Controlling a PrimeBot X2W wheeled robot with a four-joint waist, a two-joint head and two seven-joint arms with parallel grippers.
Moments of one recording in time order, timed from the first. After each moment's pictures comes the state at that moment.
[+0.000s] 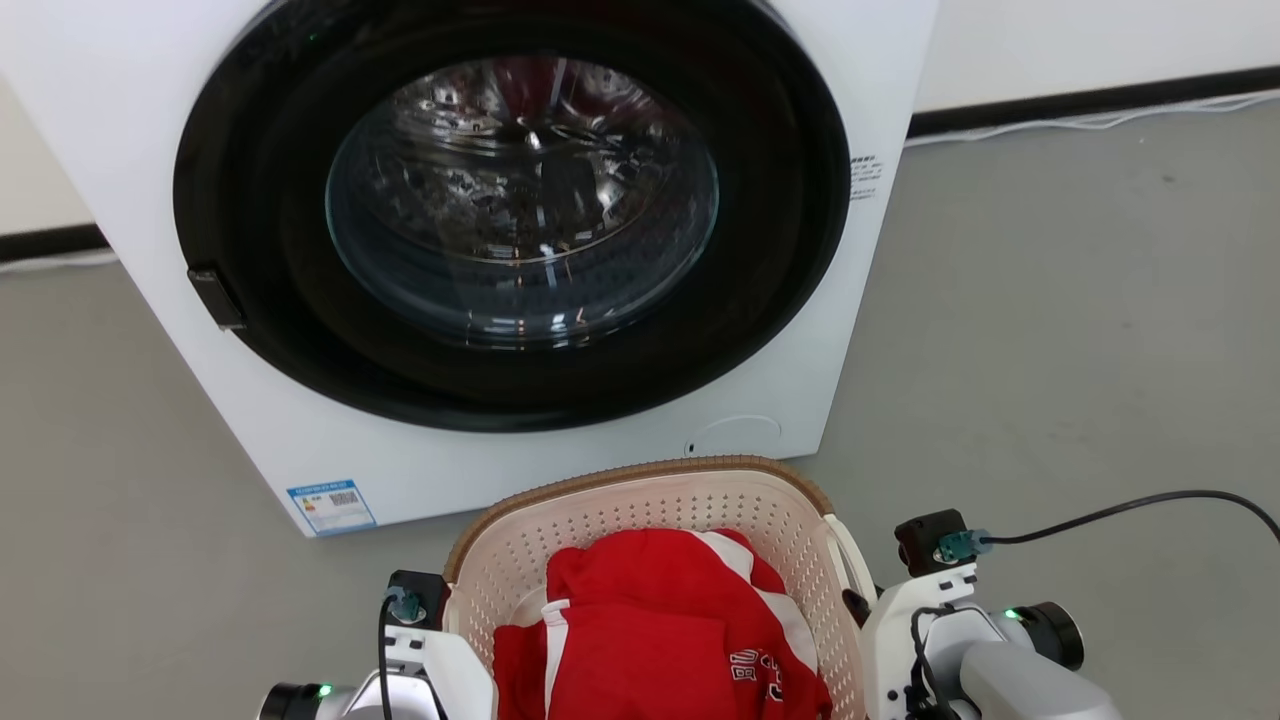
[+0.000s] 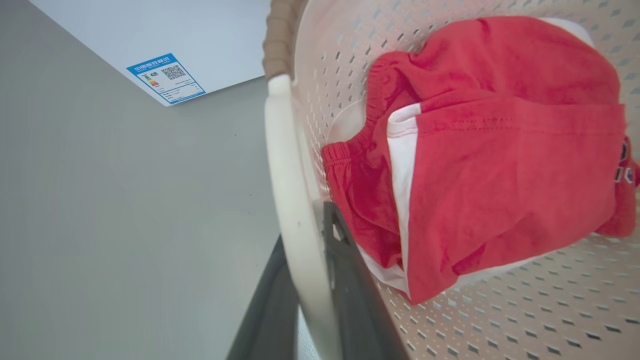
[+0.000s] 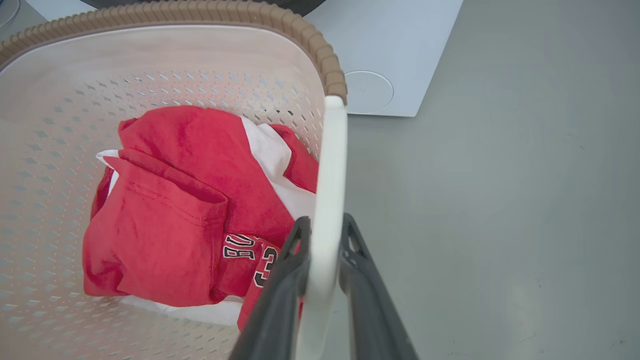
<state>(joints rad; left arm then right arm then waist) -0.54 0.06 -0.97 1.30 -0.88 0.00 -0.07 -0.62 -0.08 1.07 1.23 0.98 0.12 -0.05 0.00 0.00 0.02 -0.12</state>
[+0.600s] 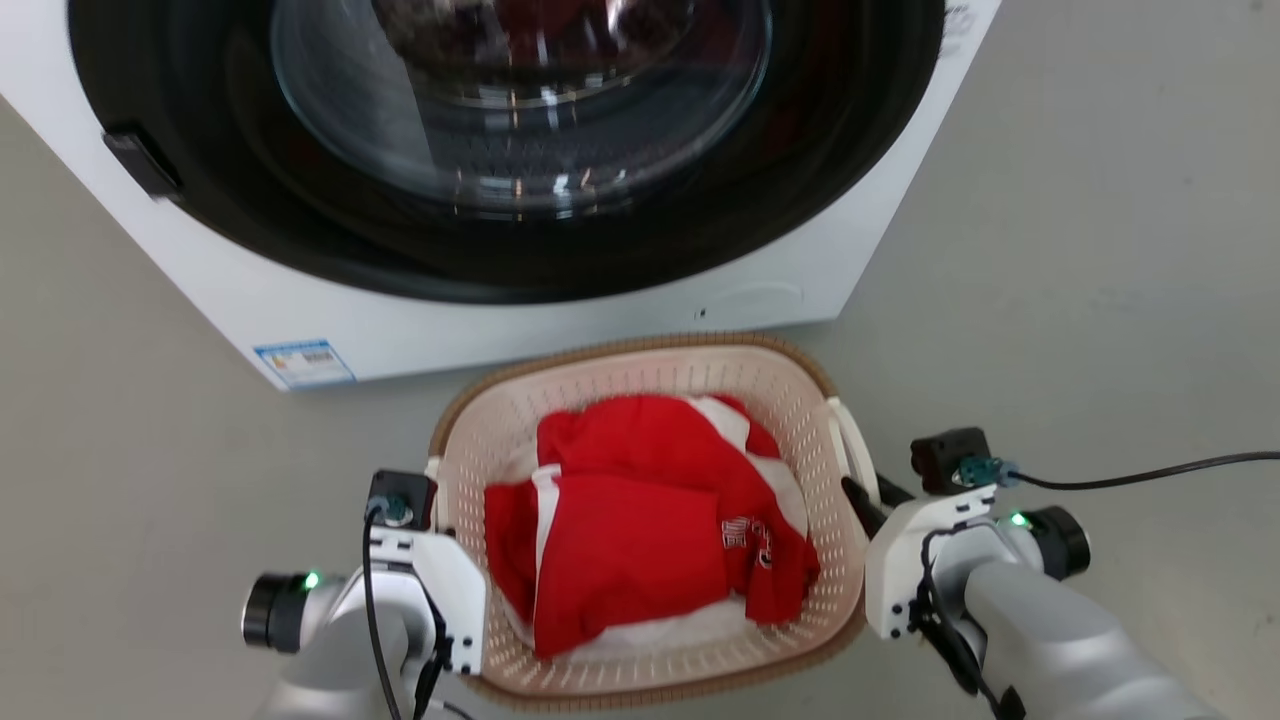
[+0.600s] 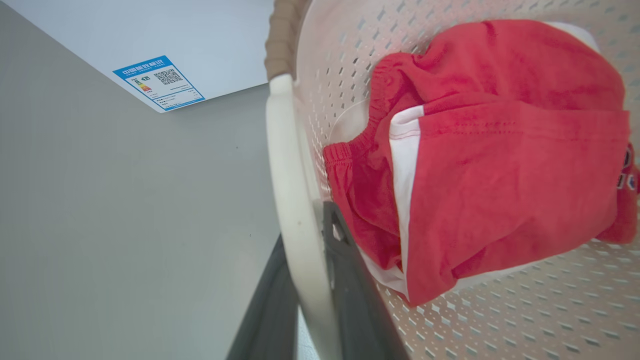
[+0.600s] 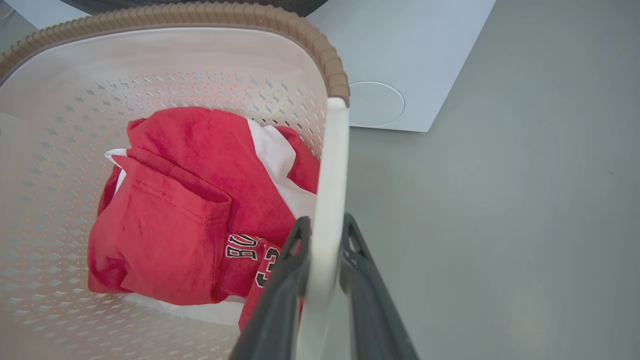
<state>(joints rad) -0.68 0.07 -0.97 1.30 -0.88 0.04 -0.18 -0.73 -0.11 1.09 1.21 0.99 0.12 -0.20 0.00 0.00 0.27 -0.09</state>
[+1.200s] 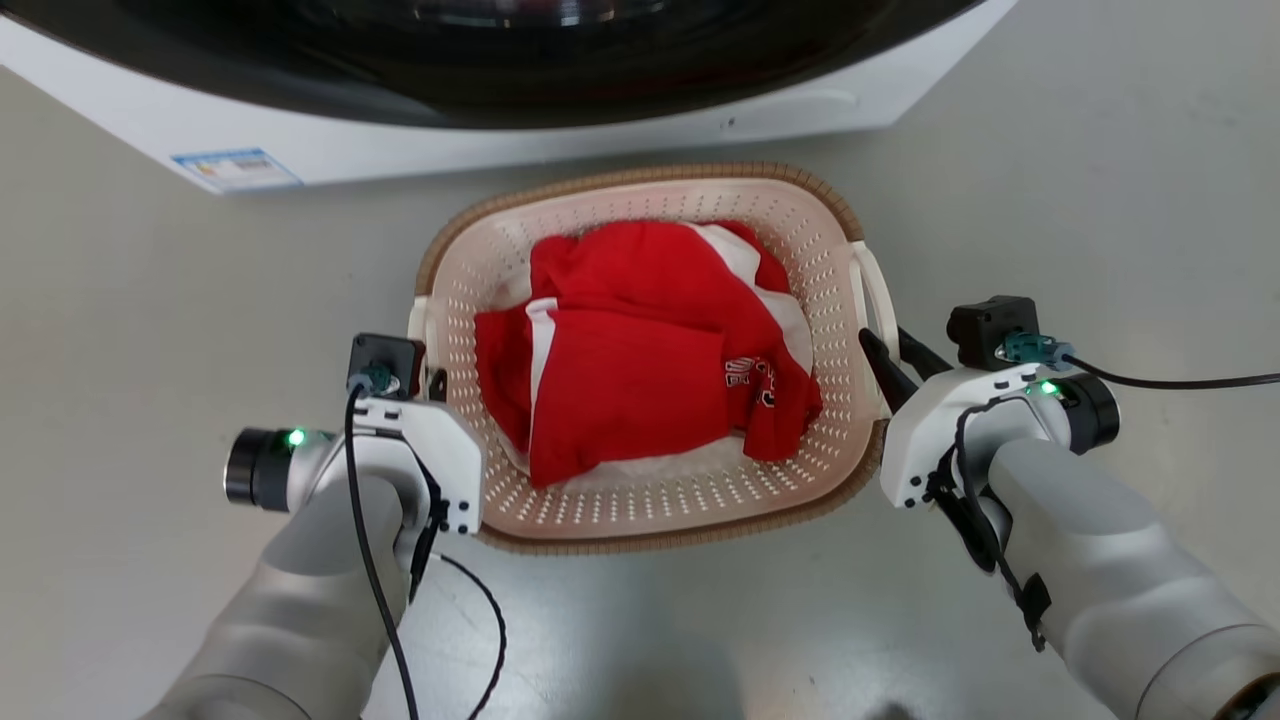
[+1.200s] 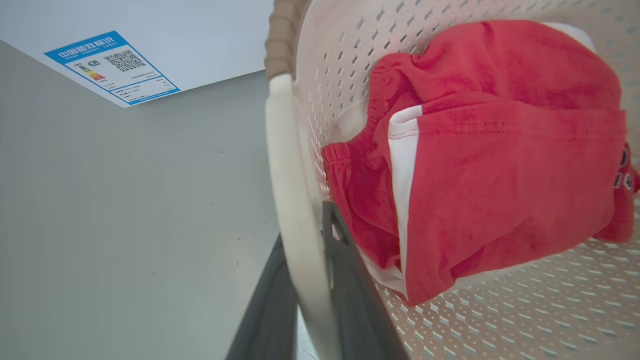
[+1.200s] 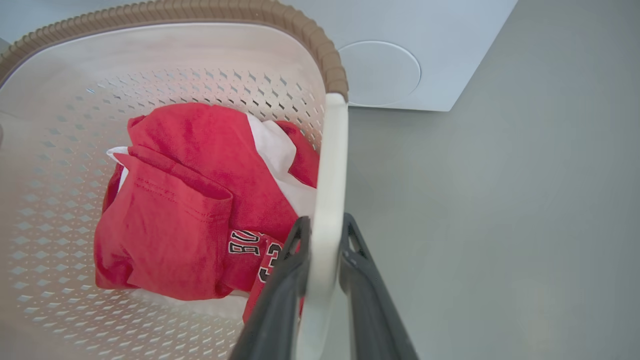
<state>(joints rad) -0.85 0.08 -0.95 1.27 -0.85 0.07 -0.25 -0.87 -0.16 0.96 1.15 0.90 0.12 -0.24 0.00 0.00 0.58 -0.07</state>
